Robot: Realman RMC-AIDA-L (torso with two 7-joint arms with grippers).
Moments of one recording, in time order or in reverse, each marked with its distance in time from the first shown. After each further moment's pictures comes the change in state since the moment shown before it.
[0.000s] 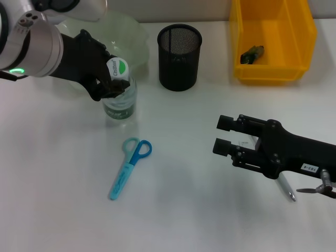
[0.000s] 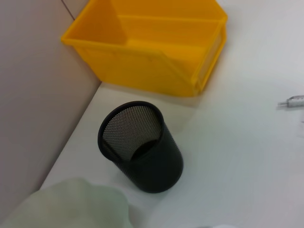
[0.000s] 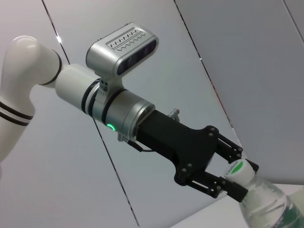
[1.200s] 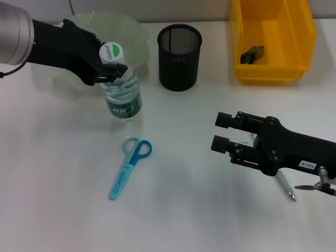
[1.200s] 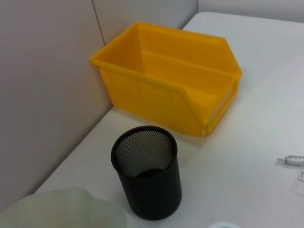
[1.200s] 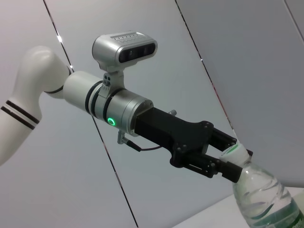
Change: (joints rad) left arm 0.007 0.000 -0.227 -0.089 -0.212 0.012 0.019; right arm 0.011 0.001 0.004 0.002 0.000 0.004 -0.005
